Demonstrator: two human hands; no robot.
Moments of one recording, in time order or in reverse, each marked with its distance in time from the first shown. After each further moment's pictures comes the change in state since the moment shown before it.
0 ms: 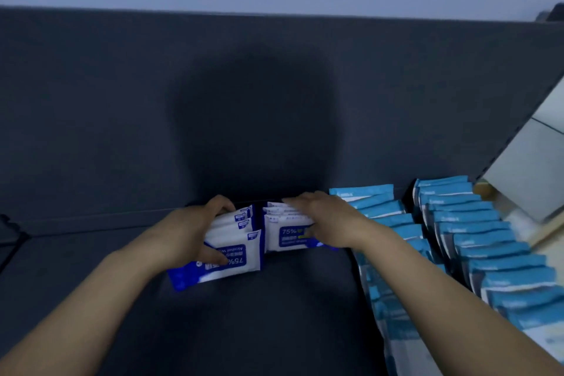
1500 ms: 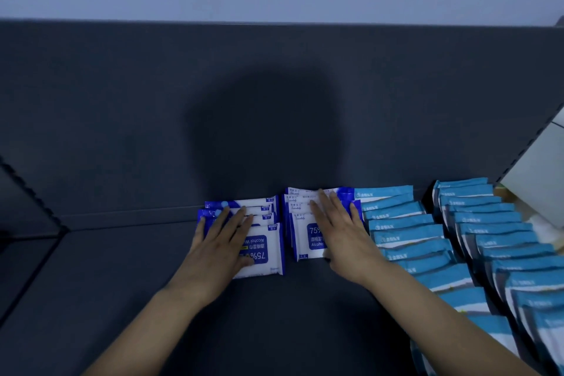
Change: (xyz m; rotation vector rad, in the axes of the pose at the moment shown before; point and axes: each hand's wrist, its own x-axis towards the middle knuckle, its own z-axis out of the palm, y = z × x) left_hand -0.017 -0.021 0.066 0.297 0.223 0.015; right_hand -0.017 -0.025 0.052 -0.133 0.227 0.134
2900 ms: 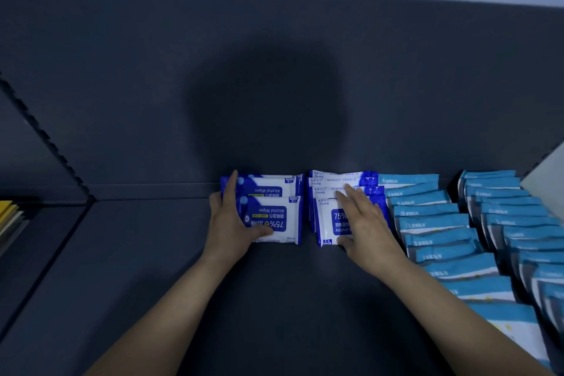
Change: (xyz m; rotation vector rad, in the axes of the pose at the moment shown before) left_hand 0.003 -0.004 0.007 -1.004 0.315 -0.395; right_hand -0.008 -0.020 0.010 0.175 0.062 0.140
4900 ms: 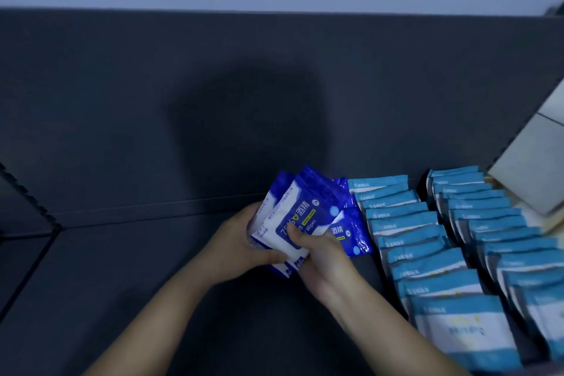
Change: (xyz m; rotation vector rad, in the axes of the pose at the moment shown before) left_hand -0.017 0.057 0.006 -0.061 -0.475 0.176; right_hand -0.019 -0.063 -0.010 2.119 -0.019 0.393
